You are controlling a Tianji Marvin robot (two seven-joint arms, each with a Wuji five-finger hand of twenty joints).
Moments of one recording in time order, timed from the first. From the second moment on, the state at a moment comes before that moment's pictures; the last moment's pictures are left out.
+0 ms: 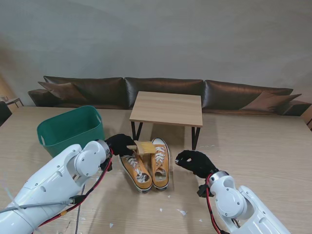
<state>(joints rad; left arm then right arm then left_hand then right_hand) 1.14 -1.07 -0.92 -1.30 0.56 0.00 -0.25 -1.54 -1.13 1.14 -1.51 -0.41 -0.02 -0.04 0.98 -0.44 0.61 -0.19 0.84 0.32 0.85 0.72 1.31 0.23 0.91 1.03 1.21 0.35 1.39 0.84 0.83 0.49 1.71 0.77 0.23 -0.34 0.92 -0.10 0.65 0.06 0.54 0.58 0.76 0.15 0.48 0.49 0.85 0.24 0.34 0.43 0.69 0.36 0.91 0.59</state>
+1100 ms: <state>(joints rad) 0.95 -1.15 -0.72 -1.09 0.39 -0.05 -0.16 -1.53 -1.13 1.13 -1.49 -0.41 -0.02 -0.04 0.98 -0.44 0.61 -0.19 0.84 0.31 0.85 0.72 1.31 0.23 0.91 1.03 1.21 0.35 1.39 0.84 0.83 0.49 1.71 0.77 0.23 -0.34 0.92 -0.10 0.65 0.06 0.54 0.57 0.76 0.15 0.48 0.49 0.85 0.24 0.34 0.43 0.69 0.36 0.91 0.59</state>
